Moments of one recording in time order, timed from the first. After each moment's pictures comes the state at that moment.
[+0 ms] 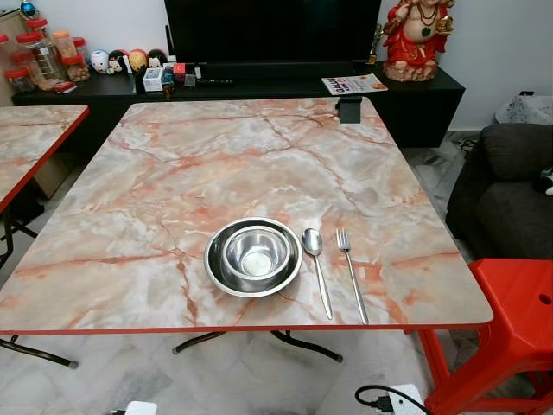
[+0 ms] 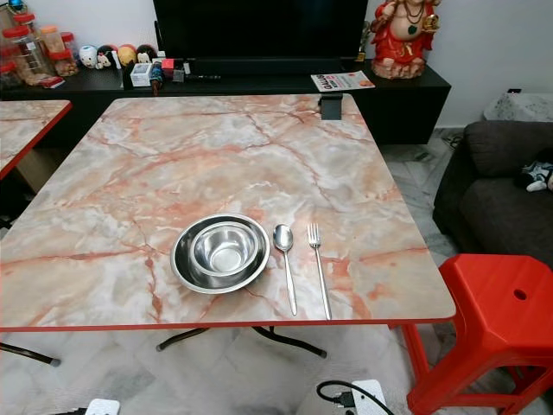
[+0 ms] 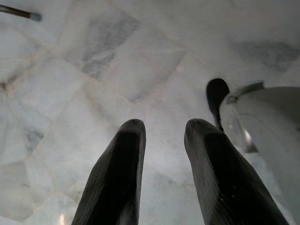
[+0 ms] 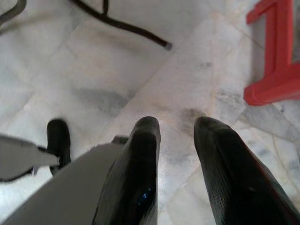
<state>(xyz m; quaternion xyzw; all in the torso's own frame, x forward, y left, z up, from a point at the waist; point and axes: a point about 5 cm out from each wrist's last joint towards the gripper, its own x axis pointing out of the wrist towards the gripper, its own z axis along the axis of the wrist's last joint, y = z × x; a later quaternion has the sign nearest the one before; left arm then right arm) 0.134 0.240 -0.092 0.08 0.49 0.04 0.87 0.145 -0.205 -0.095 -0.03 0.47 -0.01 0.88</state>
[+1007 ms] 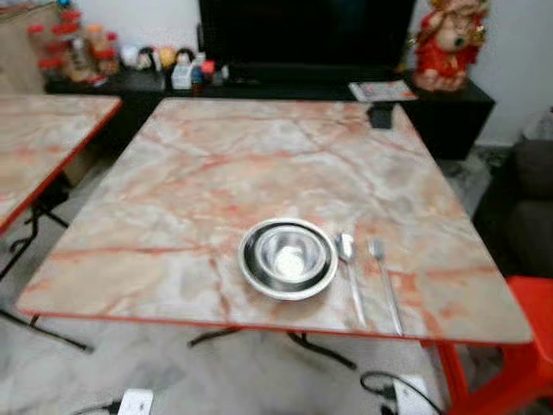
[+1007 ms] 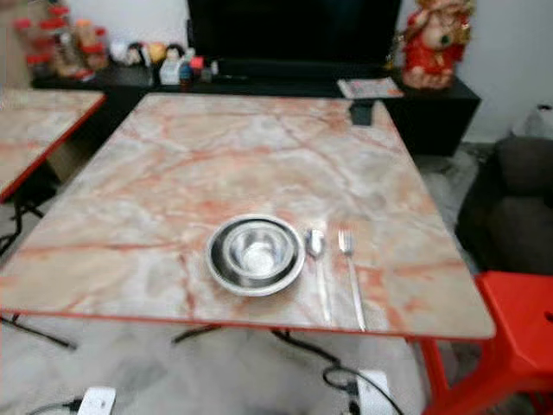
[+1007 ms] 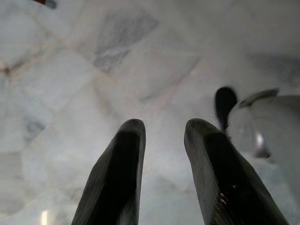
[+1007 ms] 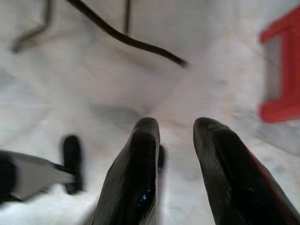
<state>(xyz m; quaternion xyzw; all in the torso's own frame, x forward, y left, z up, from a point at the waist) 0.140 0.242 -0.090 0.07 0.48 0.05 0.87 0.159 -0.190 -0.092 0.00 0.45 -0.01 0.89</state>
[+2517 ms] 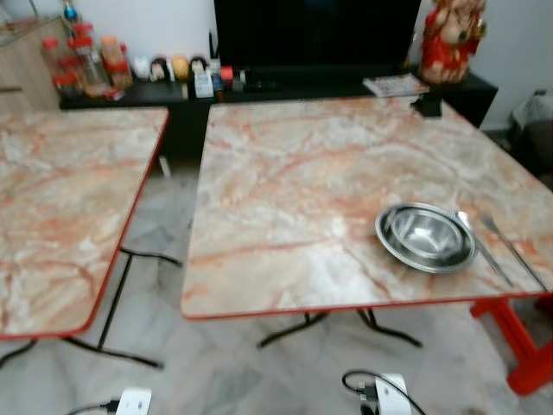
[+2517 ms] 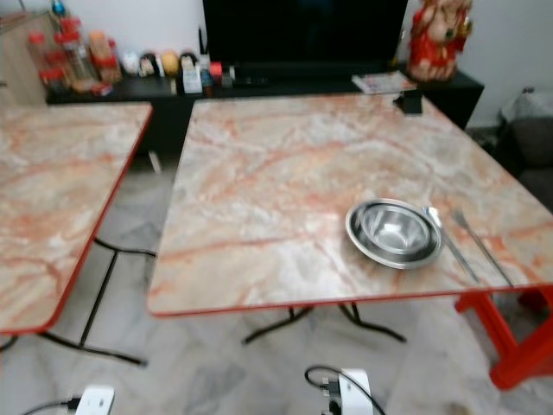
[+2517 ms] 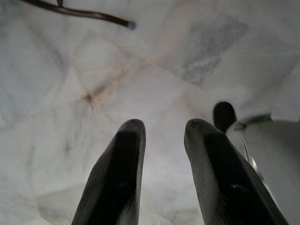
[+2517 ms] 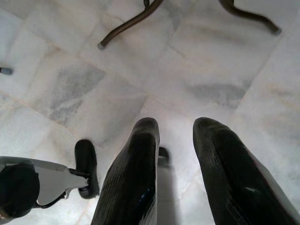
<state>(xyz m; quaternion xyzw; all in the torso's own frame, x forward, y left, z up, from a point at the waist) 0.154 0.237 -0.085 0.07 0.47 0.04 0.88 0.155 -0.184 -0.095 0.00 0.46 -0.01 0.89</state>
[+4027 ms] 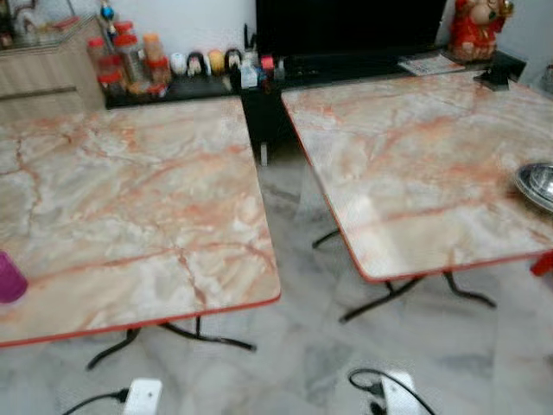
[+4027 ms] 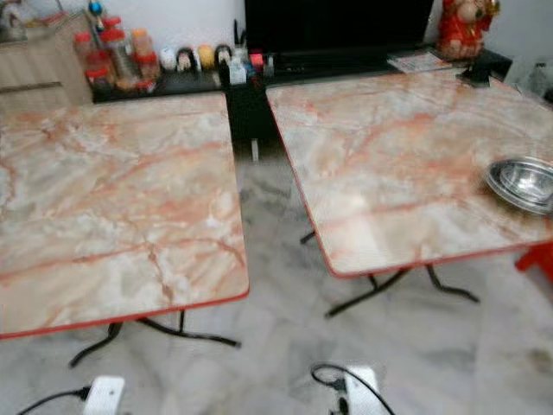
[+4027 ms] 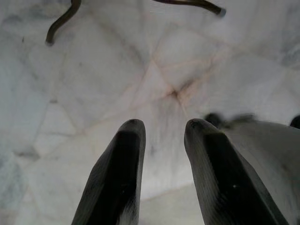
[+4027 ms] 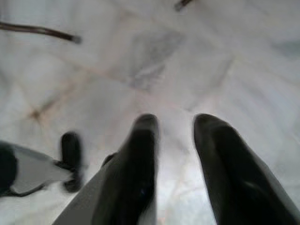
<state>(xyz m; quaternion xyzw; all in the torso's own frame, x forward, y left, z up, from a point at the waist) 0.159 0.222 -0.087 0.06 0.46 0.03 0.88 0.148 -0.193 -0.096 -0.02 0.47 -0.02 0.88</state>
